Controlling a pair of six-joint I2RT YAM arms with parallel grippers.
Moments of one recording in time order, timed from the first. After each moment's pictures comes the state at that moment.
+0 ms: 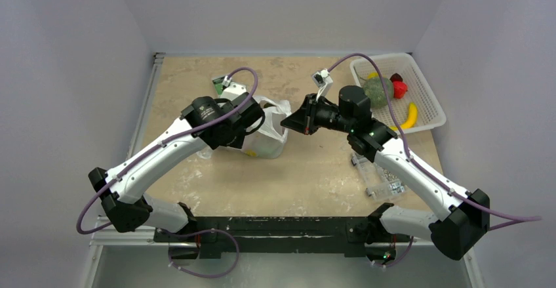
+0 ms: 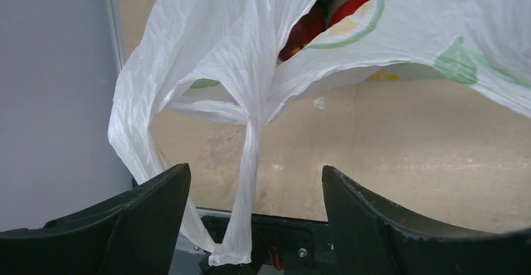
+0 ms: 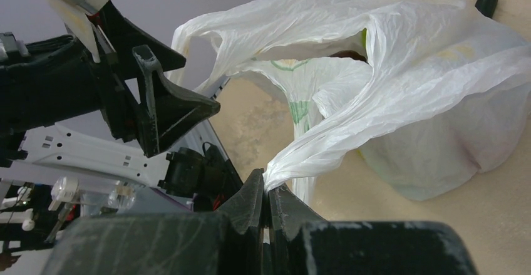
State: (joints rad) left arm -0.89 1.39 1.63 -1.49 -0.66 -0.62; right arm 0.62 1.16 1.01 -0.08 -0.50 0.60
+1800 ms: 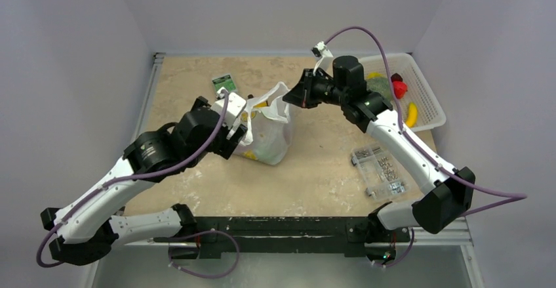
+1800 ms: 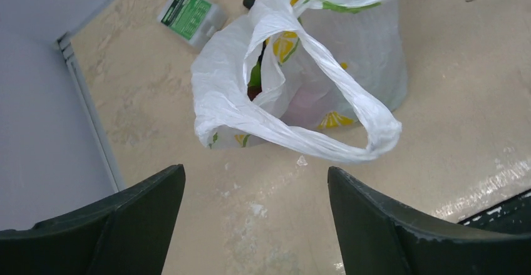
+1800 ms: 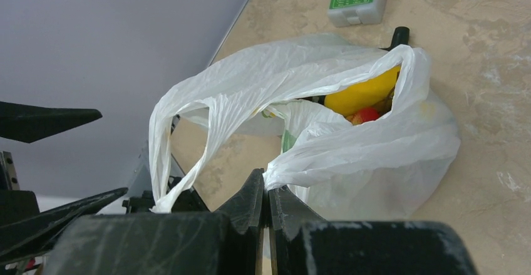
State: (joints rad) left arm -0.93 1.05 1.41 -1.10 -0.58 -0.09; right arm 0.54 1.38 1.34 -0.31 -0.42 0.52
